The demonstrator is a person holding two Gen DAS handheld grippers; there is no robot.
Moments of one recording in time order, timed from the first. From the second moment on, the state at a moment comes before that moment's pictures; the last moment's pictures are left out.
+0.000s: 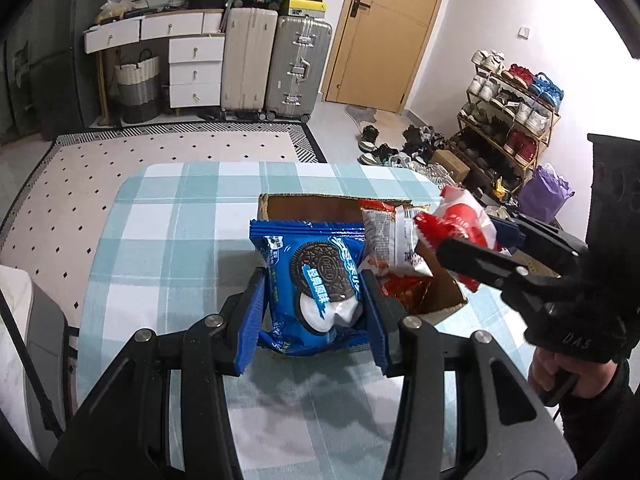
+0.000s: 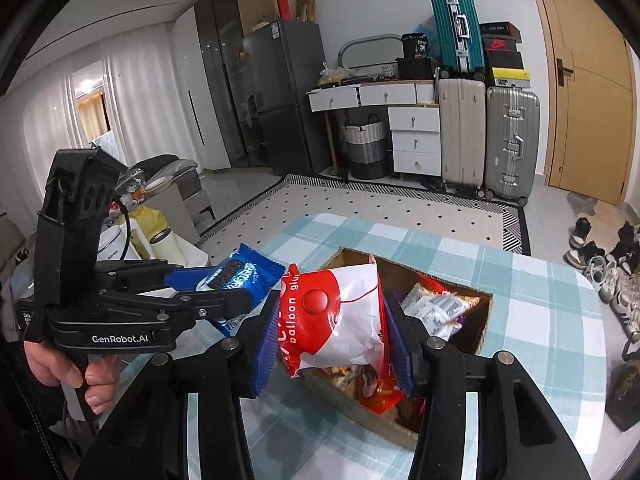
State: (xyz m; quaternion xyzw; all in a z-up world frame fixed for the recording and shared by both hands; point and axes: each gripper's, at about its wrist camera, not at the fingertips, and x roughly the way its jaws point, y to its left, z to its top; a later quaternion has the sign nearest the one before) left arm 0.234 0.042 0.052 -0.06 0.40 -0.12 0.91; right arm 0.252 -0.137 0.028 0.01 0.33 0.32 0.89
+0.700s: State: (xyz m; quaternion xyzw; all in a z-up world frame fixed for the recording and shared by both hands) left arm 0.334 0.013 0.006 -0.07 0.45 -0.15 0.88; right arm 0.331 -0.123 0.000 0.01 0.36 0.31 0.88
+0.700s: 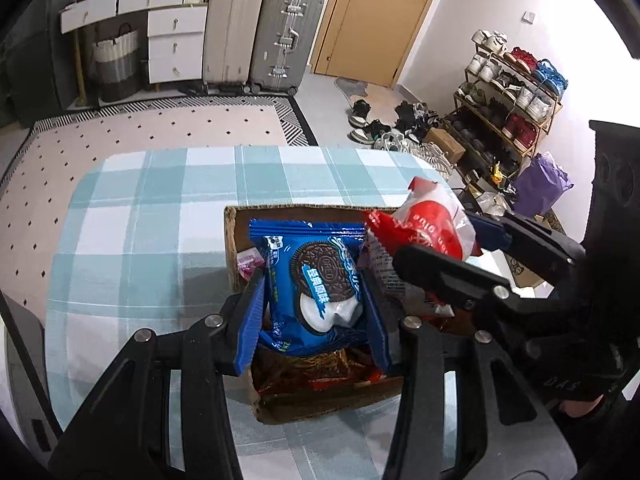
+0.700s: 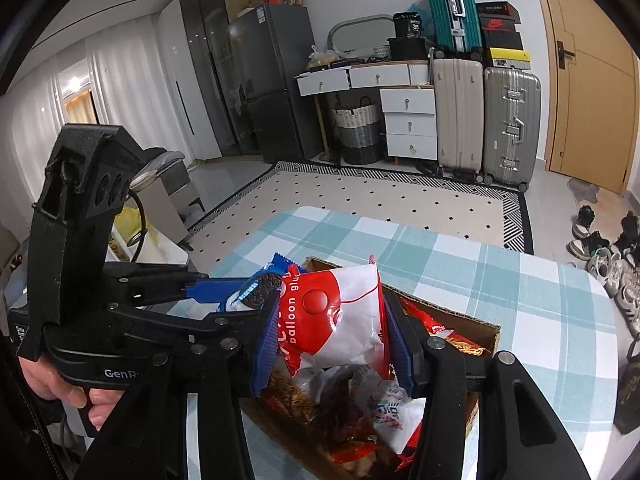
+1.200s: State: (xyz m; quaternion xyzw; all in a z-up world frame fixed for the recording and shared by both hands) left arm 0.327 0.007 -0.002 -0.05 0.45 -0.17 0.87; right arm 0.321 -0.155 0.000 0.03 0.34 0.28 0.90
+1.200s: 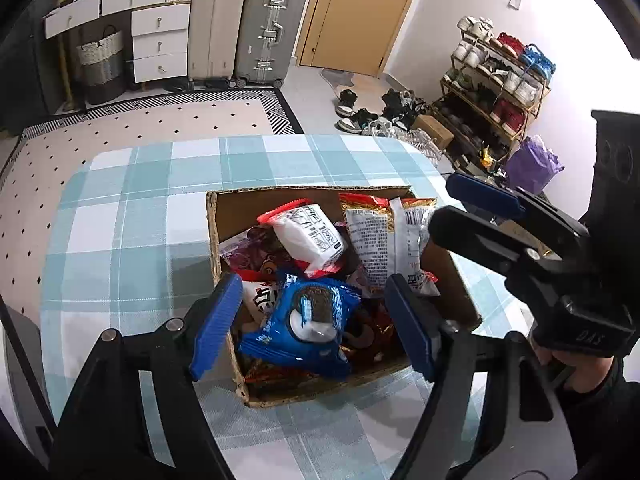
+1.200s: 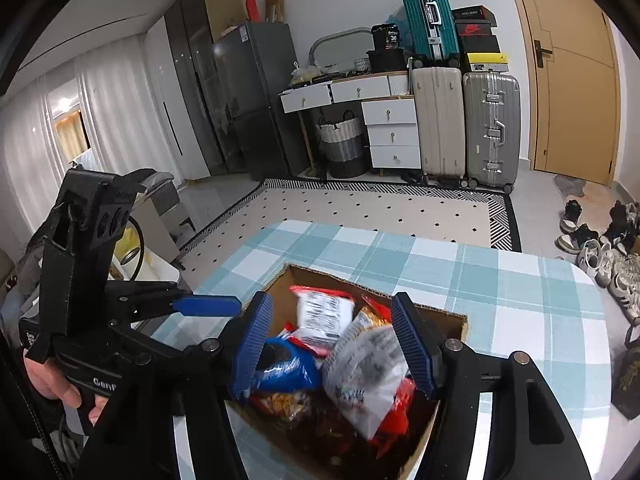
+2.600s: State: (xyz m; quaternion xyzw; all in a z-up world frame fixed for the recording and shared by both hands) left arm 0.145 0.045 0.109 0.00 0.28 -0.02 0.96; right arm 0.132 -0.208 0.096 0.01 0.19 0.25 0.95
